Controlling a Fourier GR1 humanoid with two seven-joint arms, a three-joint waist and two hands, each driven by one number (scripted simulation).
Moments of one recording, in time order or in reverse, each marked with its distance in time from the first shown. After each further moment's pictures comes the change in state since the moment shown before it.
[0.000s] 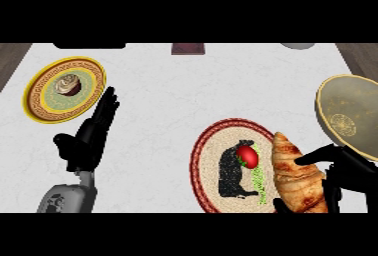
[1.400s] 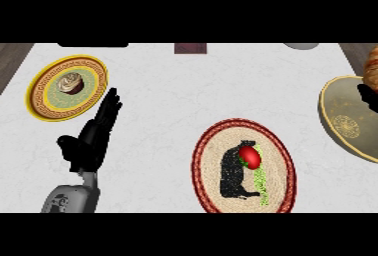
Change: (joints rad) left arm 0.003 -0.023 0.006 0.012 -0.014 -0.012 -0.022; right arm -0.516 -0.303 -0.460 0.633 0.052 0.165 0.029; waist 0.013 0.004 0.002
